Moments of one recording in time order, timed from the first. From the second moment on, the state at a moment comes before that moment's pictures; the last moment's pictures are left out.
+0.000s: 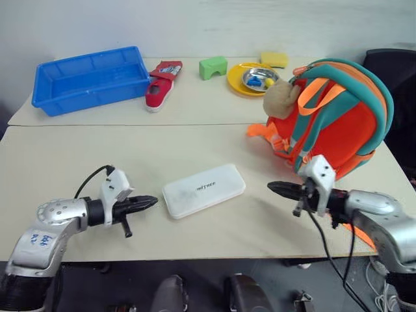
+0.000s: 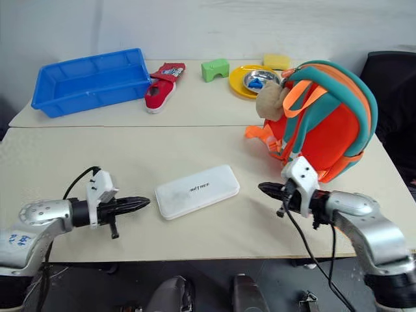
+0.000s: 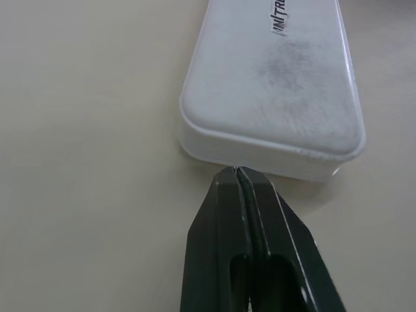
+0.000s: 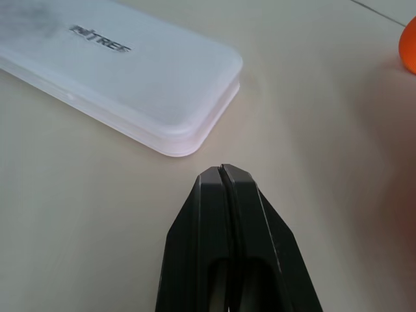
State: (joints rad) left arm -0.10 0.78 0.11 -0.25 -0.41 0.54 -0.89; right arm -0.20 -0.73 -0.01 -0.32 0.42 0.58 0.76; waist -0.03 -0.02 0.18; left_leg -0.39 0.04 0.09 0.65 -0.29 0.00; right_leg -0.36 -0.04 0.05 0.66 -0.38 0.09
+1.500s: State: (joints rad) left arm -0.70 0.76 -0.02 0.35 -0.54 1.34 -1.06; right arm -0.24 -0.59 0.08 -0.24 0.24 0.53 0.73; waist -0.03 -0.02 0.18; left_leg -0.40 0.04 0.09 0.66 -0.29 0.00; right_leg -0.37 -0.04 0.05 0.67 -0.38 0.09
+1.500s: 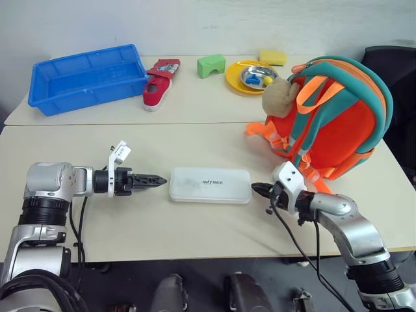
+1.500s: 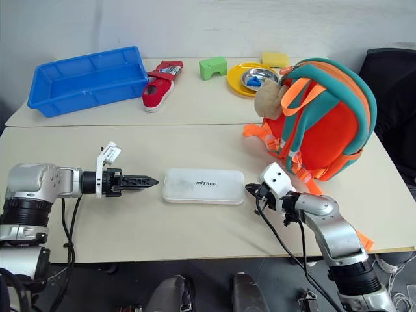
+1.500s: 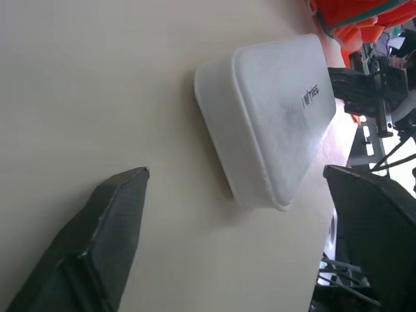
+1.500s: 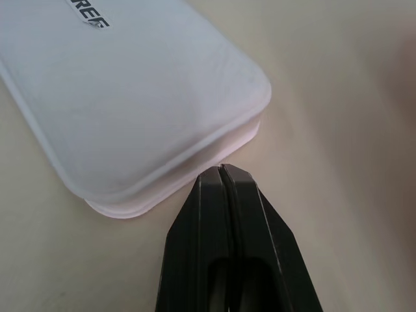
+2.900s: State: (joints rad) left arm -0.75 0.41 0.35 0.23 -0.80 1.61 -0.83; right arm 0.13 -0.56 -0.45 -0.61 0.53 0.75 0.57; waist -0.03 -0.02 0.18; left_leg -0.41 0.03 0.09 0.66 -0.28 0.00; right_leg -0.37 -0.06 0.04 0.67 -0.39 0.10
